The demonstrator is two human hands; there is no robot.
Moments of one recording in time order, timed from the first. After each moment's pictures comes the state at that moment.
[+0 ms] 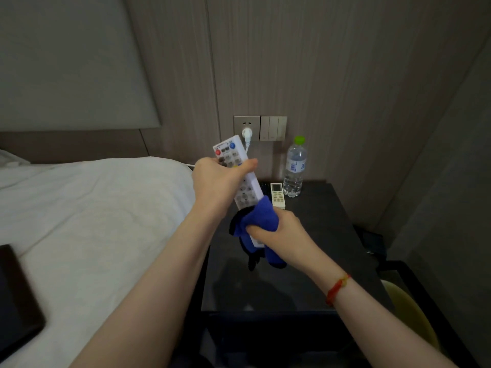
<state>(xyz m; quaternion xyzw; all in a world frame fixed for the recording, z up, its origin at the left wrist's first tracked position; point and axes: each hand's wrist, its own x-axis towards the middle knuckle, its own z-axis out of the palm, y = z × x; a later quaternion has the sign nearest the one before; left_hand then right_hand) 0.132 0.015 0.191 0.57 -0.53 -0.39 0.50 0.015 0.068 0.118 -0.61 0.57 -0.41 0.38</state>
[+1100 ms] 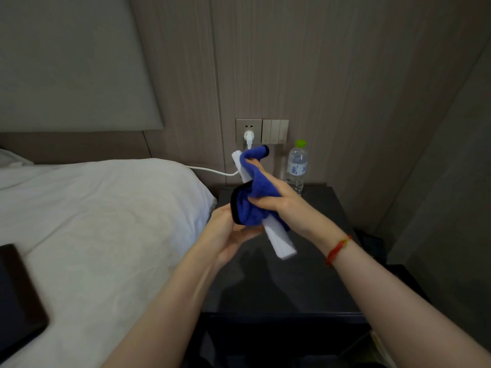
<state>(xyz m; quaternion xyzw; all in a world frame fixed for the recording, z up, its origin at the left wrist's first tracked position) 0.139 0.038 0.125 0.30 -0.39 -0.72 0.49 0.016 0.057 0.175 -0.65 0.41 -0.42 0.48</state>
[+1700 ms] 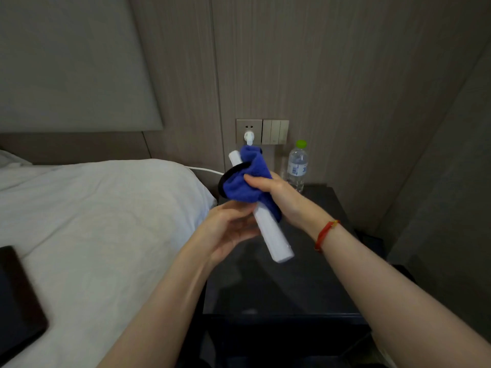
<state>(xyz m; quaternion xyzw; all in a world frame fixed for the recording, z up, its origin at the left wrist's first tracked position) 0.155 0.030 0.128 0.26 -0.42 -0.75 0.43 0.028 0.040 0.184 -0.57 0.42 -0.43 0.56</state>
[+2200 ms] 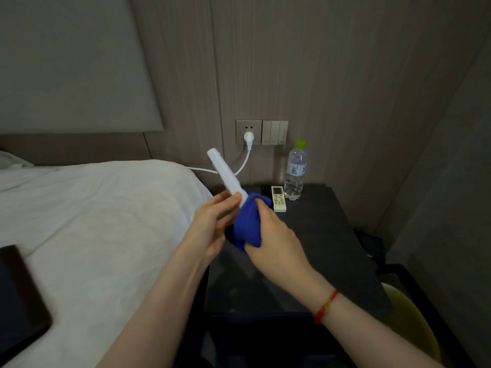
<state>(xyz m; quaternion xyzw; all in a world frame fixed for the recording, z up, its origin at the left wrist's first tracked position) 0.166 0.028 0.127 0.34 -0.36 -0.72 0.49 0.046 0.093 0.132 -0.69 0.62 -0.33 0.20</state>
